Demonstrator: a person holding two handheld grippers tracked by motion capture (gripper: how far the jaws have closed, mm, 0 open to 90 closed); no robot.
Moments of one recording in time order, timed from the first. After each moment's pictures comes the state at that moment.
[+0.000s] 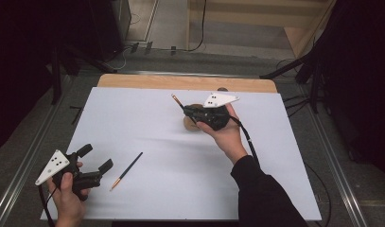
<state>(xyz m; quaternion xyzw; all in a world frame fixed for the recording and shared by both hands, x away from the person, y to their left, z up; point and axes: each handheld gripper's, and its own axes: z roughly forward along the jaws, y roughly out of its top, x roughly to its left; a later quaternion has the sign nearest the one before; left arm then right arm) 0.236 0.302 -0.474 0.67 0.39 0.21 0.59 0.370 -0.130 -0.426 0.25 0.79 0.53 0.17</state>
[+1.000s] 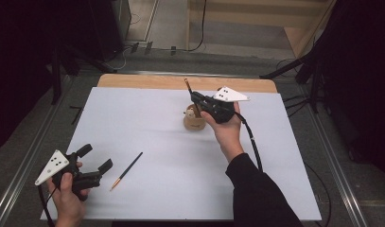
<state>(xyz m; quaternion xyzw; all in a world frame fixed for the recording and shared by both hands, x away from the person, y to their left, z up) 0.235 0.303 -0.473 0.67 0.39 0.21 0.59 0.384 -0.145 -0.430 0.31 0.71 0.59 0.23</state>
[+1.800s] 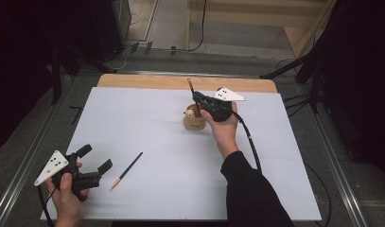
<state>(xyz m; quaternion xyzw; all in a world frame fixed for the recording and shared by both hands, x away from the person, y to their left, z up) 0.235 0.304 -0.474 0.67 0.39 0.21 0.59 0.406 -0.146 -0.459 0.35 0.69 0.59 0.23</state>
